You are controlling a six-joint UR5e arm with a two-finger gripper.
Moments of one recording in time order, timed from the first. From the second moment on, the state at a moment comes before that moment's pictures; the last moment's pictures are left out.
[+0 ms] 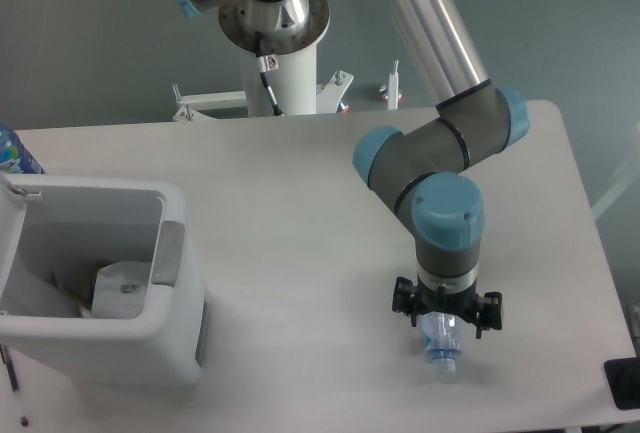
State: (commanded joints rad) arm 2.48 -2.25 -1.42 -0.84 1.68 0.79
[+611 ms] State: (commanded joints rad) arm 2.45 -2.29 -1.42 -0.84 1.77 0.78
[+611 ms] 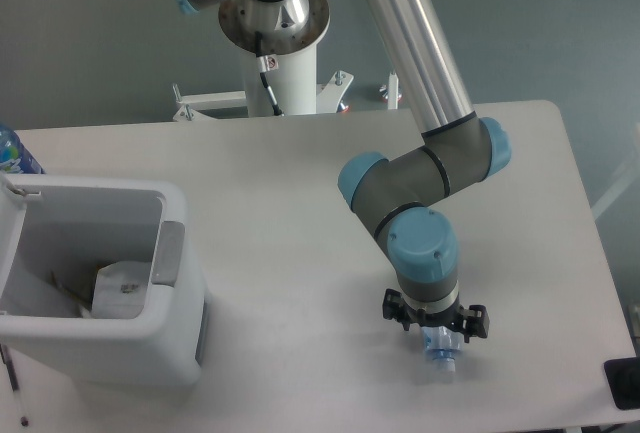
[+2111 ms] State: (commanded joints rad) arm 2.41 -2.28 -1.43 -0.84 1.80 0.70
